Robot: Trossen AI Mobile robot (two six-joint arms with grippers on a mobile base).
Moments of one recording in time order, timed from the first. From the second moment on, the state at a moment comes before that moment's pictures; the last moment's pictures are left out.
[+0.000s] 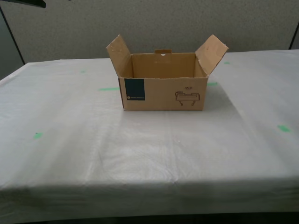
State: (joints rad) arm 0 0.32 1.17 1.20 -0.71 -0.10 0.08; arm 1 -0.41 1.01 0.87 -0.47 0.04 -0.19
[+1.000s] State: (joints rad) arm 0 0.32 1.17 1.20 -0.71 -0.10 0.08; arm 1 -0.41 1.01 0.87 -0.47 0.04 -0.19
